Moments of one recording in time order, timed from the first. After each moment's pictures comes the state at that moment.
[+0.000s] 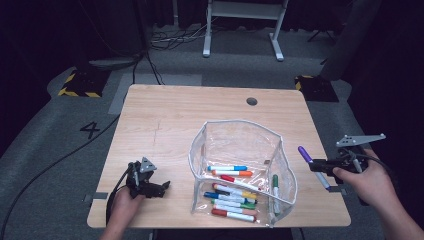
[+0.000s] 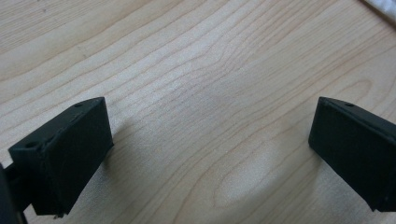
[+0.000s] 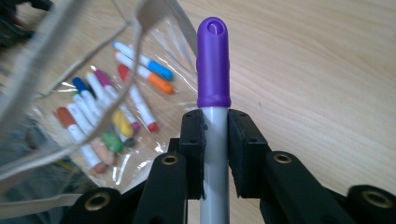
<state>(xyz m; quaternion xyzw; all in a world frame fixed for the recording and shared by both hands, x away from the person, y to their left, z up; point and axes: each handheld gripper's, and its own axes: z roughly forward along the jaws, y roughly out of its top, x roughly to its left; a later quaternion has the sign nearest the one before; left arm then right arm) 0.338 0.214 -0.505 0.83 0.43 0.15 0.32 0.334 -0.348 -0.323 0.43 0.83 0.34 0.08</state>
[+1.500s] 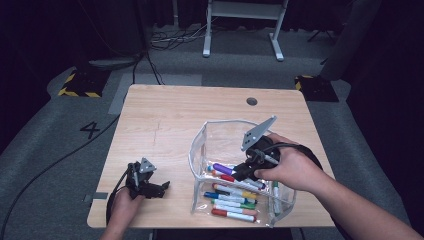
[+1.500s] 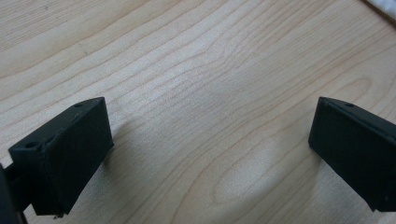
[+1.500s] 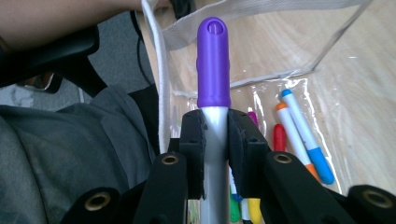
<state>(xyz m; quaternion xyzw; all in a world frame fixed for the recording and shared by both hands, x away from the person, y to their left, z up) 0.337 0.215 -0.505 0.83 0.43 0.15 0.32 0.337 -0.134 -0.290 0.14 0.95 0.28 -0.05</state>
